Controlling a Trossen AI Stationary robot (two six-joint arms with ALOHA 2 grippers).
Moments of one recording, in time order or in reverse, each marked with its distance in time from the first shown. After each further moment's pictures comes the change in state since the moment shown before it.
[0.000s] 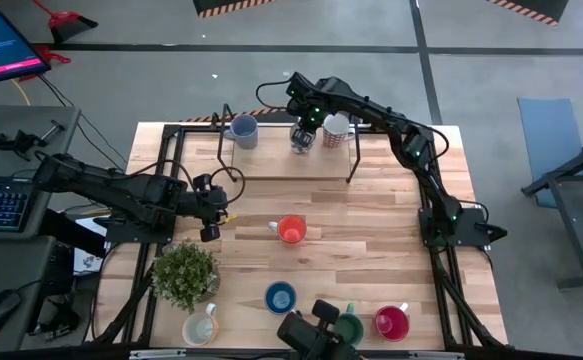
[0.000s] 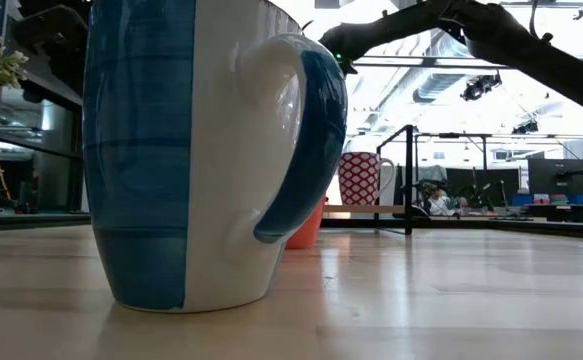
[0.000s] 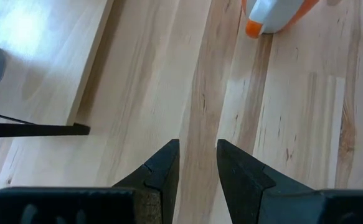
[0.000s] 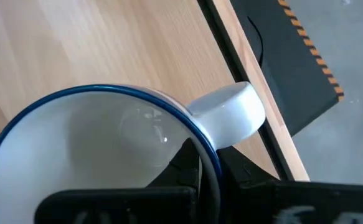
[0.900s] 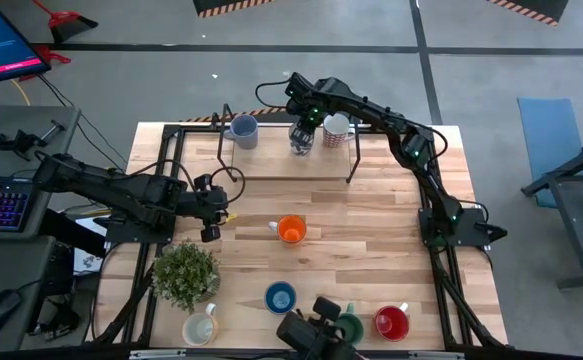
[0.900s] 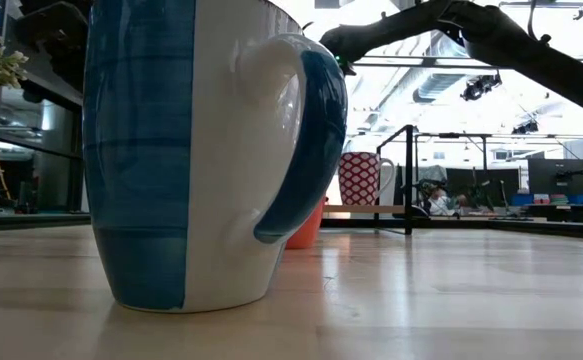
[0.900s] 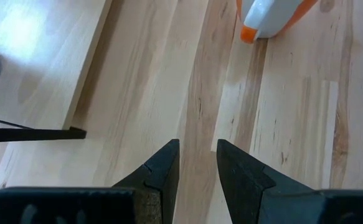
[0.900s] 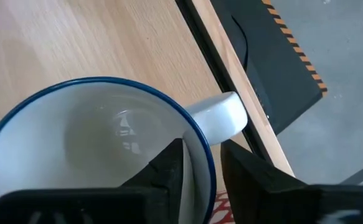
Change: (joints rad) left arm 0.000 0.000 0.000 0.015 0.009 0.000; right arm -0.001 0.014 0.009 0.015 0.063 0.013
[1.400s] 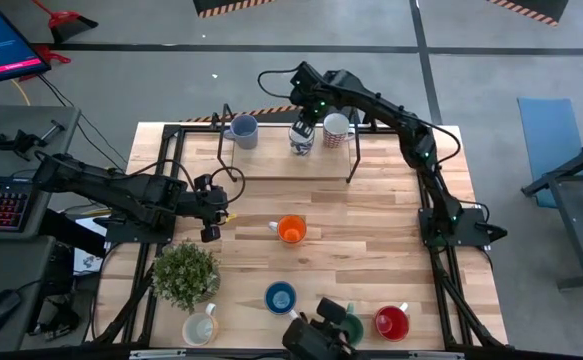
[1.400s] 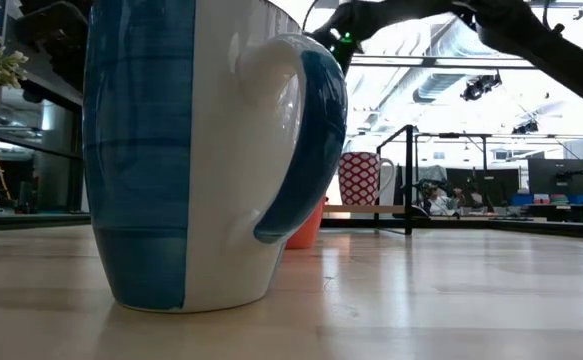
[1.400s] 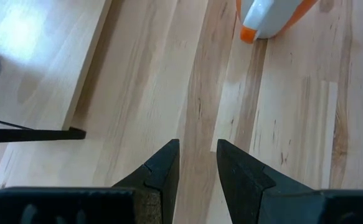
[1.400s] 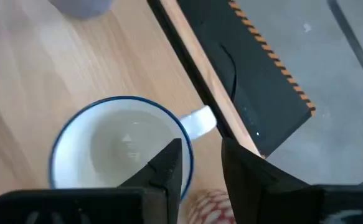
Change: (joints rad) left arm 0.000 0.000 0.000 0.001 0.001 0.000; right arm 0.003 -0.104 0.000 0.018 0.006 0.005
